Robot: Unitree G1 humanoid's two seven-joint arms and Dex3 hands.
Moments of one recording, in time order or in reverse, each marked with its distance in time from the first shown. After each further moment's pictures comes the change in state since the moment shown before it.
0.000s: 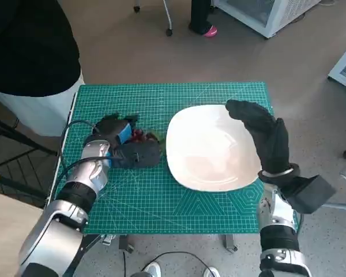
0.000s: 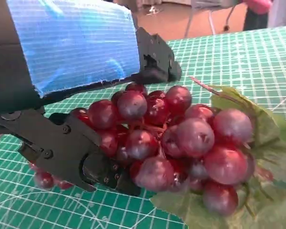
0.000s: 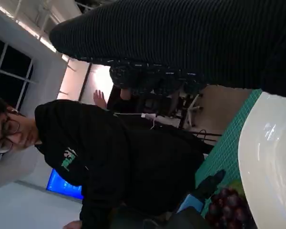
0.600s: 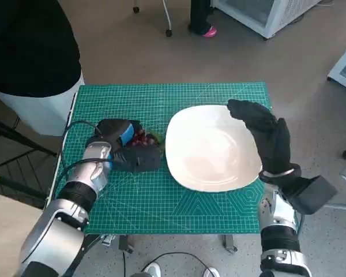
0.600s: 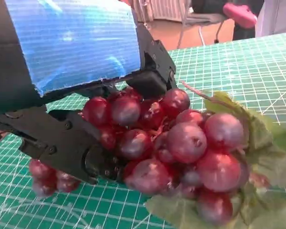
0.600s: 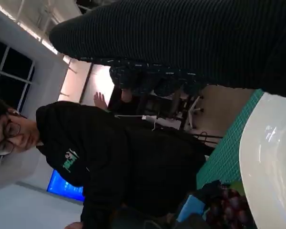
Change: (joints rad) left arm -0.011 0.000 -0.050 0.037 -0.001 -0.040 0.076; right arm 0.001 -0.005 -0.004 -0.005 0.004 0.002 -0.002
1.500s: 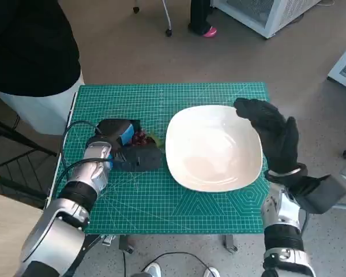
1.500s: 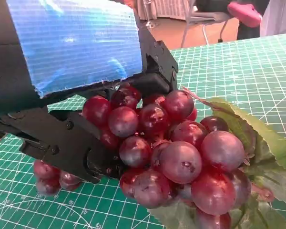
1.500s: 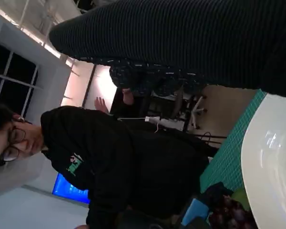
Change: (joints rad) left arm -0.004 -0.004 -0.001 0.009 -0.018 0.028 -0.004; right arm -0.020 -0.020 -0.049 0.032 0.053 0.016 0.067
